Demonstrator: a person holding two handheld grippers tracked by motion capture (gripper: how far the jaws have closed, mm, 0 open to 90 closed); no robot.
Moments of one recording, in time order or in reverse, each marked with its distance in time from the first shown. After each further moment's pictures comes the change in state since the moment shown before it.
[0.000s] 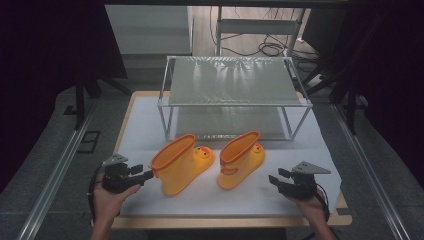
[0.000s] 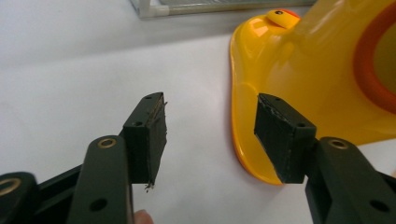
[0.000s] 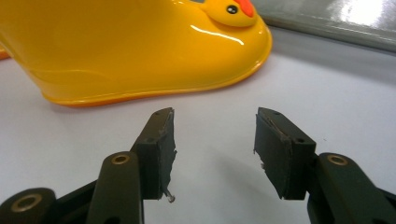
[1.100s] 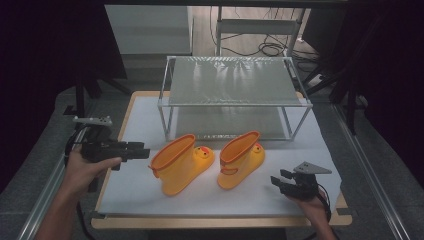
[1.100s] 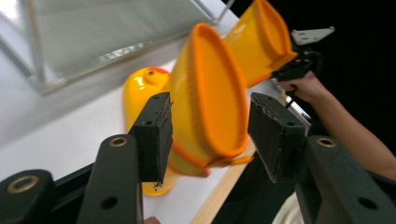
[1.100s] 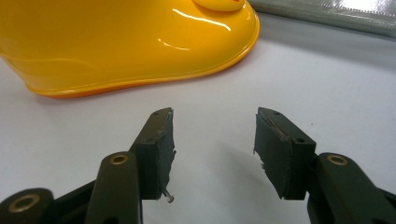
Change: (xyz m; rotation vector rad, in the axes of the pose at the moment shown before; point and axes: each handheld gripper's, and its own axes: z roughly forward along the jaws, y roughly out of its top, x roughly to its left) left arm -0.035 0.120 -0.078 0.103 -0.381 0.110; right arm -0.007 -0.005 0.001 0.032 -0.010 0.009
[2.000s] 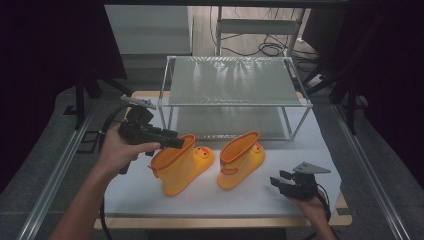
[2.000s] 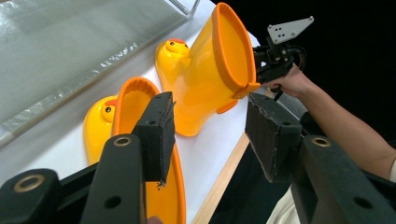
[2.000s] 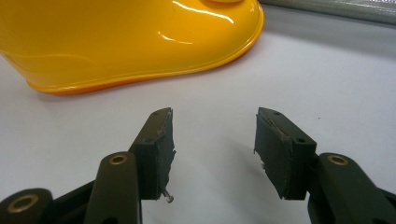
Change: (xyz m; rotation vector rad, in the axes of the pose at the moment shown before) left arm -0.044 0.062 0.056 0.119 -0.003 0.100; right arm -0.001 -0.001 0.002 0.019 0.015 0.012
